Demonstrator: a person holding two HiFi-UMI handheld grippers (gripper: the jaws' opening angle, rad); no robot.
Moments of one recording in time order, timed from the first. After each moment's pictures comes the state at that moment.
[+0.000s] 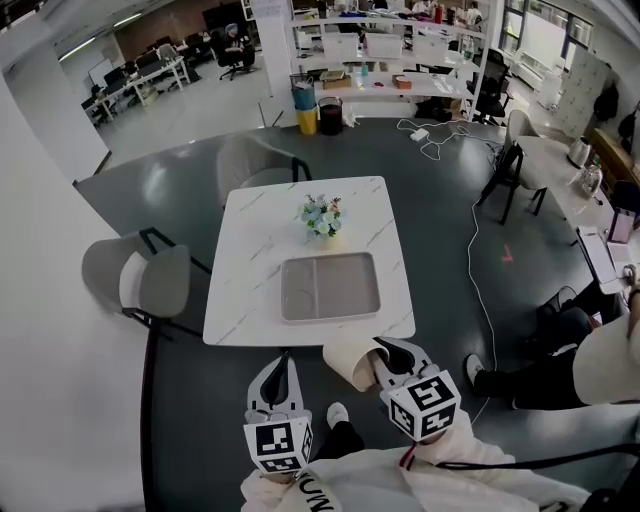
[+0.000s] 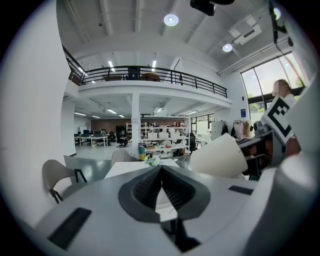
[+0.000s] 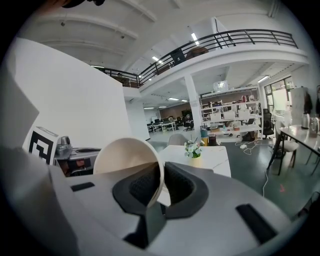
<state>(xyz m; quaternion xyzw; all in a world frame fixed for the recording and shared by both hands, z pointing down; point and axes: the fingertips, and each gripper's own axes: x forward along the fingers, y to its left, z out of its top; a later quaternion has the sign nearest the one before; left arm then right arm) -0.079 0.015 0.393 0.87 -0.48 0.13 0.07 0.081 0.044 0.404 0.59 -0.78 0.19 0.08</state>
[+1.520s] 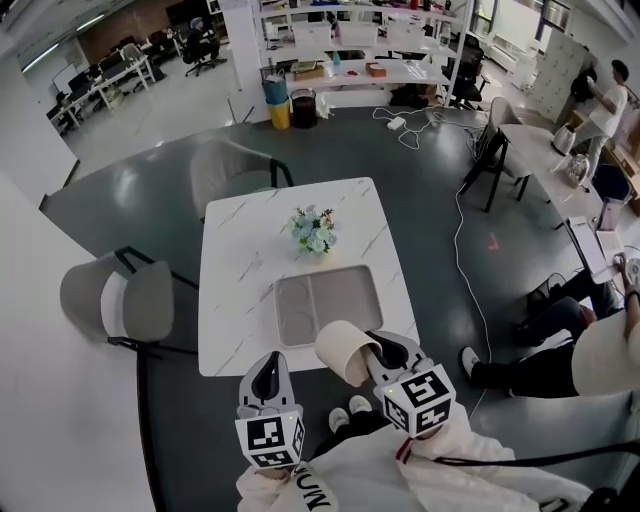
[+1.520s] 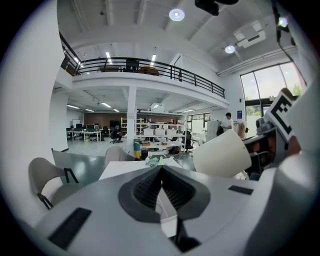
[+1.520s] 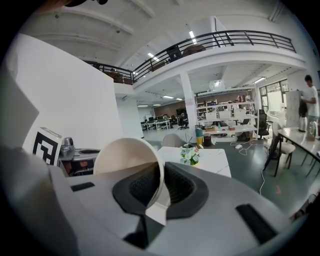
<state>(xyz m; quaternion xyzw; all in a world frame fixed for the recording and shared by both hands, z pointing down) -0.081 -0.102 0.405 0.88 -0.44 0.14 0.09 0.078 -0.055 0.402 0.62 -0.75 0.20 0.09</state>
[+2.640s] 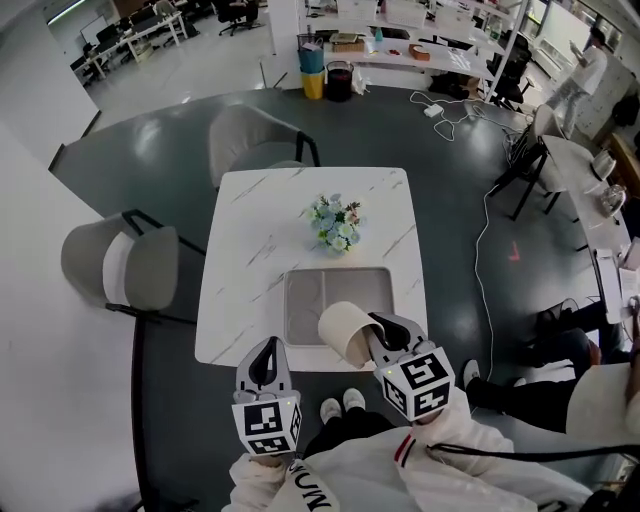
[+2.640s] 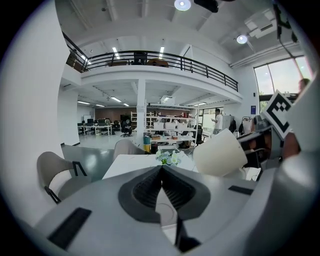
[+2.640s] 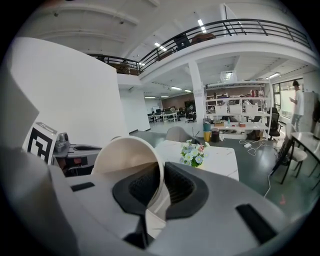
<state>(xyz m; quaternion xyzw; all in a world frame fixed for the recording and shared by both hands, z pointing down) -0.074 -0.164 0.440 0.84 -0.49 0.17 0.12 0.100 -0.145 0.440 0.57 -0.78 0.21 0.14</state>
